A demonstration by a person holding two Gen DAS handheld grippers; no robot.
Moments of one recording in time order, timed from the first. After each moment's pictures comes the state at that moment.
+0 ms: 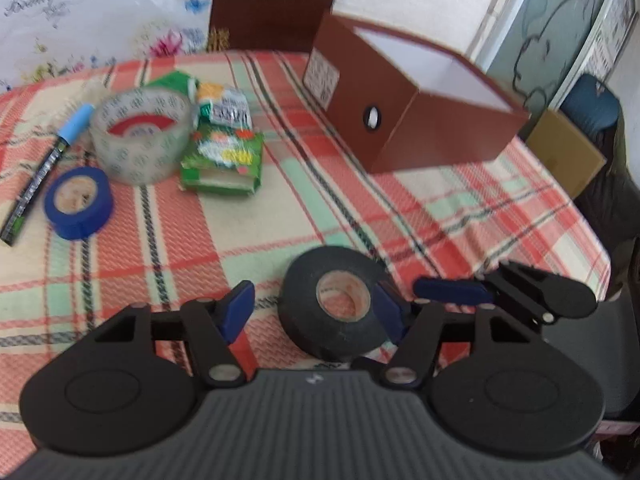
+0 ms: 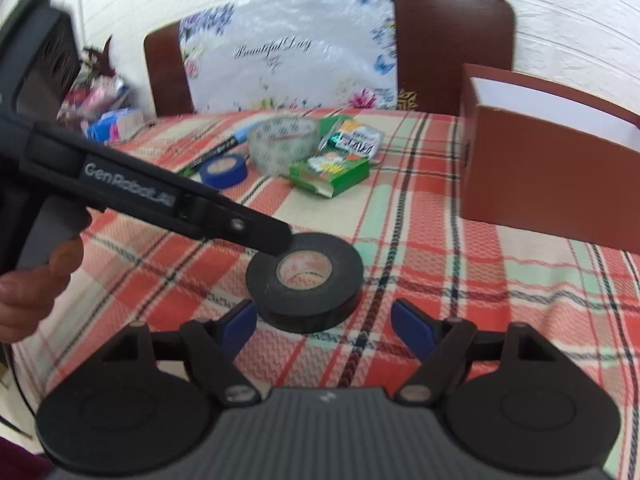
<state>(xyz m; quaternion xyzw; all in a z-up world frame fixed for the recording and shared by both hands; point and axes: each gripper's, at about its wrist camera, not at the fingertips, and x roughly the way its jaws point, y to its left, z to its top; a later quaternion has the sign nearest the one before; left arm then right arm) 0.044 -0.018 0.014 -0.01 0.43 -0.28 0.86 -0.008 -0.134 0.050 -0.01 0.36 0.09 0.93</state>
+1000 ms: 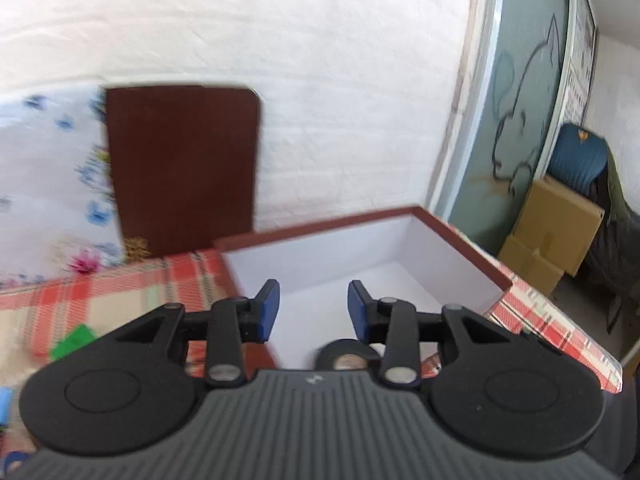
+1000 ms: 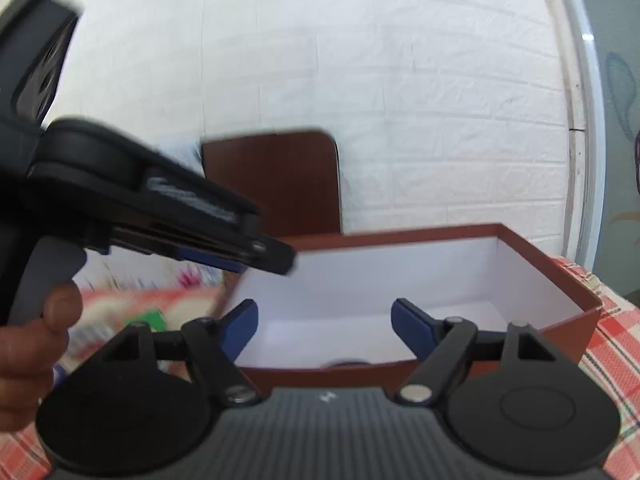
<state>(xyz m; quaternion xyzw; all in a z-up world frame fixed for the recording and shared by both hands) 0.111 -0.123 0.132 0.00 0.23 -0.29 0.93 0.026 -0.269 0.101 0.07 0.13 -0.07 0.99</state>
